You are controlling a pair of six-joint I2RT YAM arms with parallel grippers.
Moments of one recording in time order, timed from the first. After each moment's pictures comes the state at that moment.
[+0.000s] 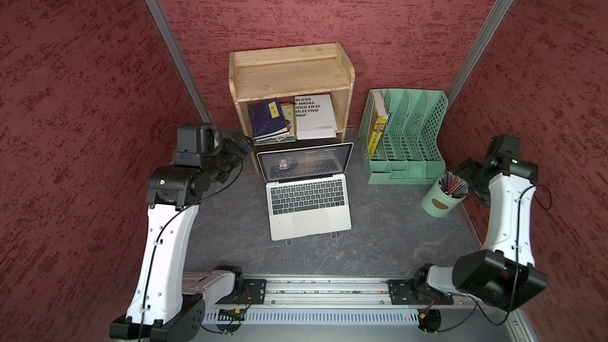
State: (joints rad) left arm -0.08 1.15 1.67 -1.16 0.15 -0.89; right arm -0.47 1.30 1.52 -1.23 0.08 0.57
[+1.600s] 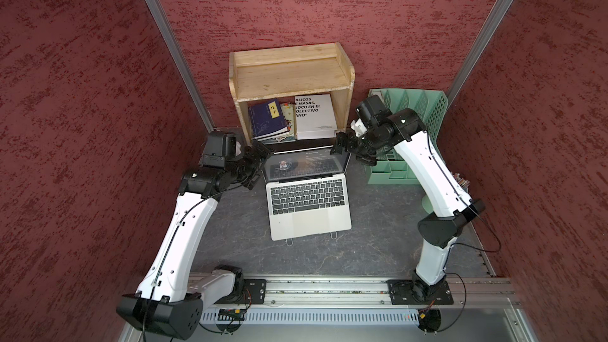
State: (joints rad) left arm -0.16 1.14 1.36 -0.92 0.36 -1.12; right arm 0.54 1.87 2.30 -1.49 -0.26 0.70
